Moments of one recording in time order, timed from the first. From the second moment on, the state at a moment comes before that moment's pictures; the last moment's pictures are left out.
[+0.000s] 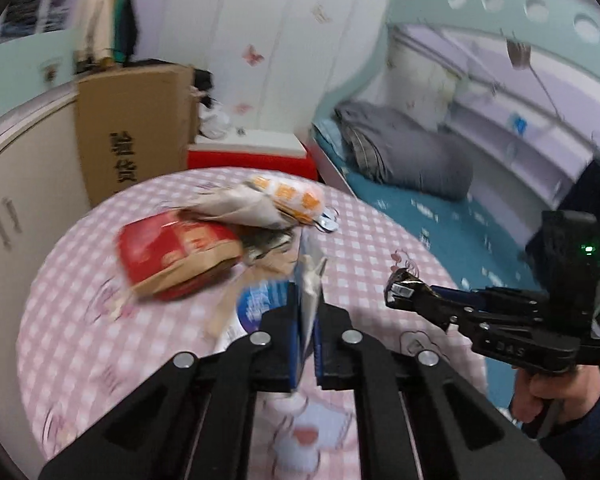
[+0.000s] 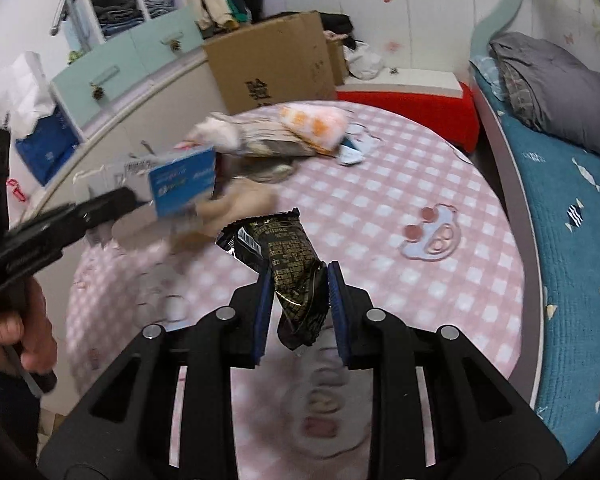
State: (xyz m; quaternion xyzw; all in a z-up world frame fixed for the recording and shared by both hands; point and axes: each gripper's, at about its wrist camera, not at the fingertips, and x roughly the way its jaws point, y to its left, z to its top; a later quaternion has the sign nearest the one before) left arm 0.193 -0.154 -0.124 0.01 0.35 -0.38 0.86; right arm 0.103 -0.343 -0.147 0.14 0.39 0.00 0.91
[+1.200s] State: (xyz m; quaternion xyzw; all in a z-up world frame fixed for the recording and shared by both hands) left arm 0.210 0.262 -0.286 -0.13 0.47 -0.01 0.87; right arm 0.268 0.139 -0.273 -0.07 0.56 0.22 0.80
